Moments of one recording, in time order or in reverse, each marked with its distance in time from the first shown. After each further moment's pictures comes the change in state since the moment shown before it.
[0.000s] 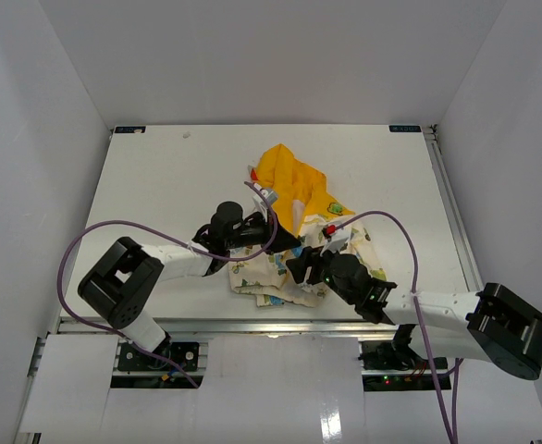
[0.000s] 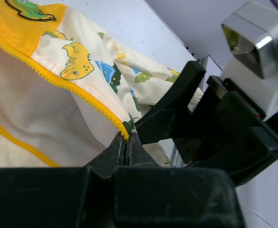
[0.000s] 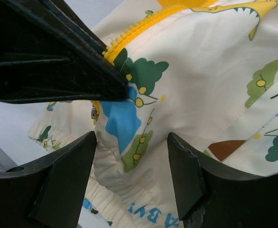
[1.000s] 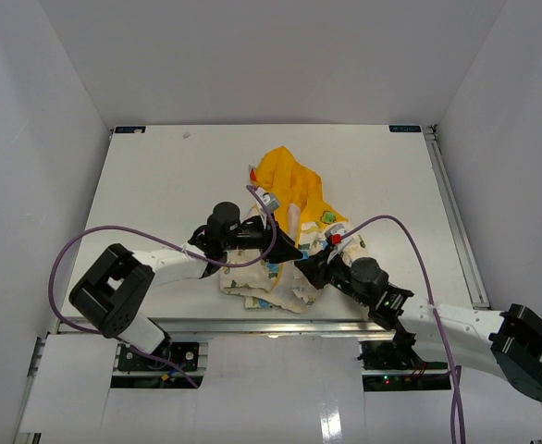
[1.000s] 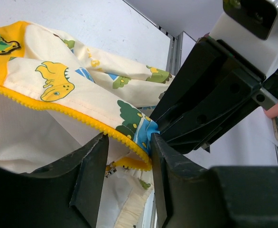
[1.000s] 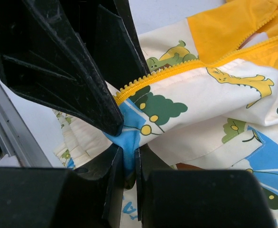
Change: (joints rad) left arm -0.001 -0.063 -0.014 -0.032 0.134 0.093; right arm -0.047 -0.186 -0.088 0.073 -0.231 -0.234
